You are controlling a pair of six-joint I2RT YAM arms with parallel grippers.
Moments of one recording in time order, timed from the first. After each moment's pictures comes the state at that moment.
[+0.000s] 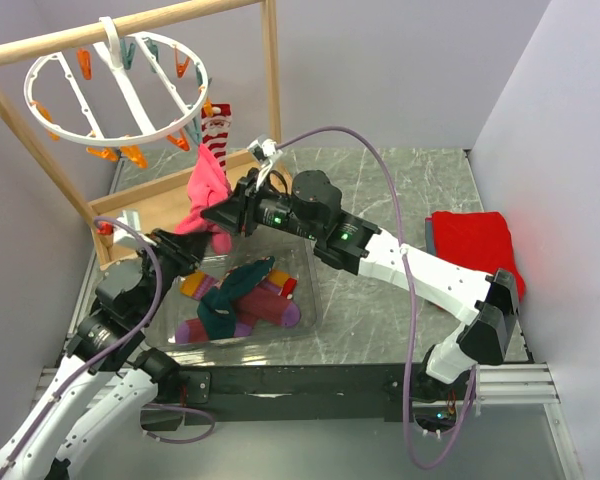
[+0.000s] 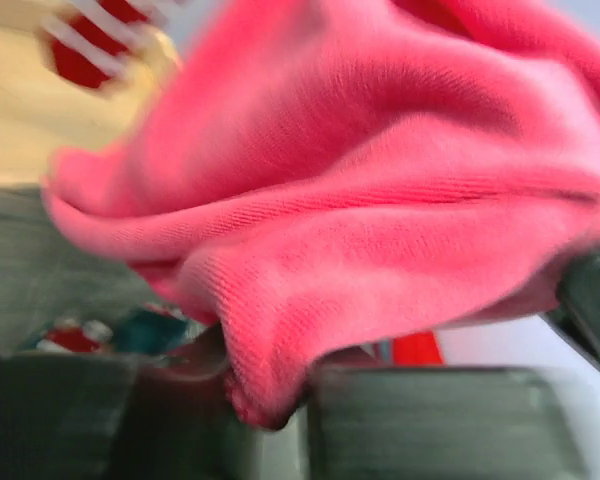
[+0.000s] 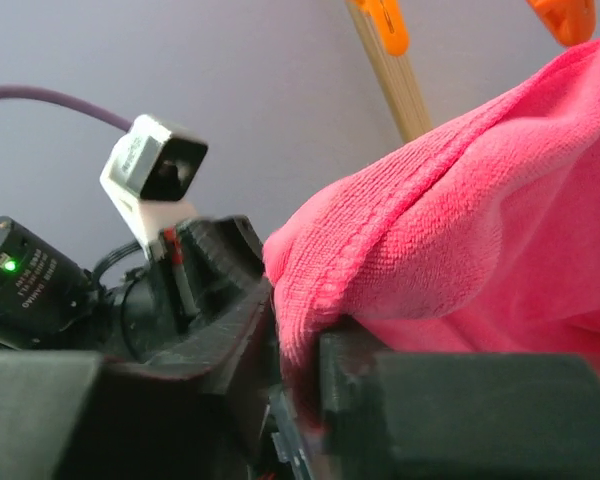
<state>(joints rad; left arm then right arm) -0.54 0.47 0.72 -0.30 -0.23 -0.83 1.01 1.56 1.49 0.15 -0.22 0.49</state>
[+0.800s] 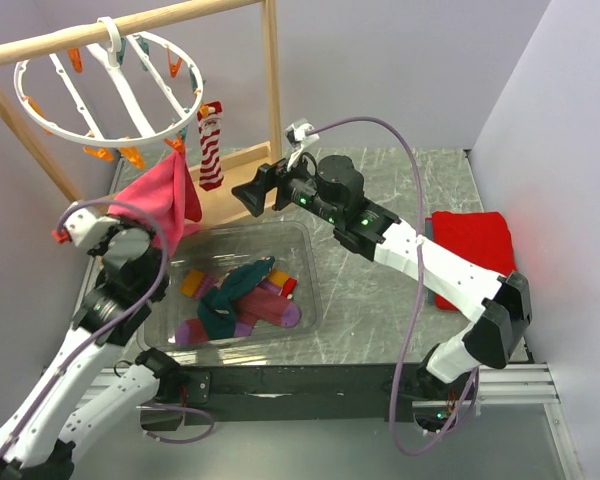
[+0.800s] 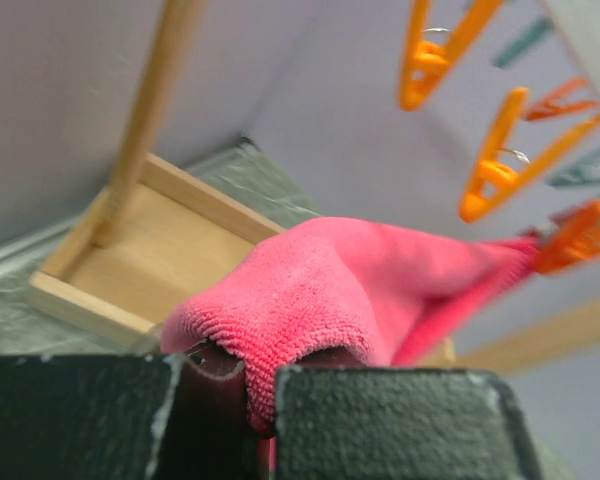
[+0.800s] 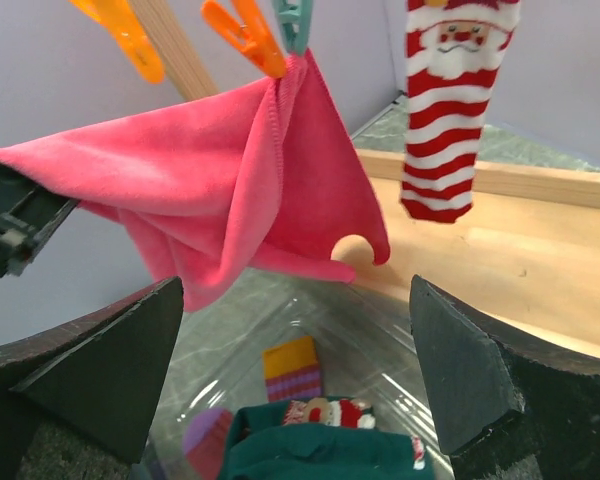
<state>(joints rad) -0.53 0.63 0.88 -0.28 -1.14 -0.62 0.85 1.50 1.42 0.08 -0.09 0.33</state>
